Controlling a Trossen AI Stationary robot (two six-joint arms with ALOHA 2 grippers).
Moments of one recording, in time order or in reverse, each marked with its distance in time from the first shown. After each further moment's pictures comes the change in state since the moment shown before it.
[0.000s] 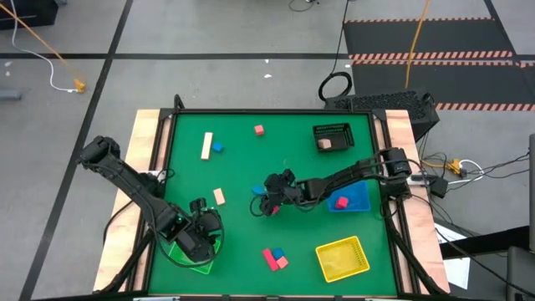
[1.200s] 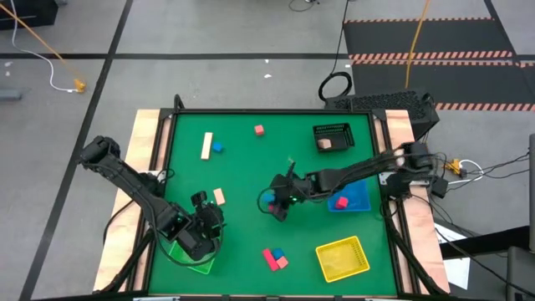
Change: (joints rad) left arm 0.017 0.000 0.000 0.002 -0.212 0.006; right arm 0.004 -0.224 -0.003 -0.270 -0.385 0.015
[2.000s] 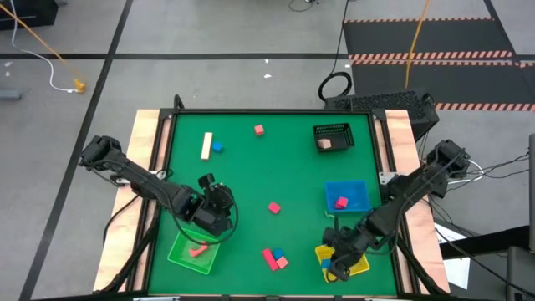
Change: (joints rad) left arm 0.200 0.000 0.000 -0.006 -0.011 0.160; right arm 0.567 -0.307 -0.178 -0.243 -0.164 0.671
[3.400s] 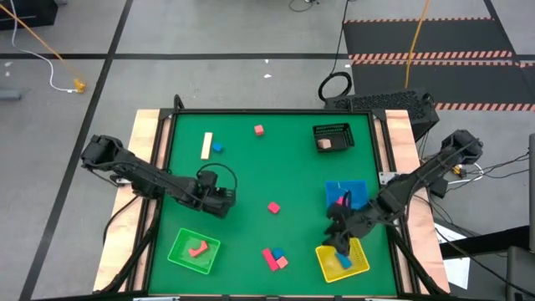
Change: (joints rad) left arm 0.155 0.000 -0.277 0.107 0.171 -0.996; right arm -0.120 -0.267 -0.182 0.110 0.182 -0.155
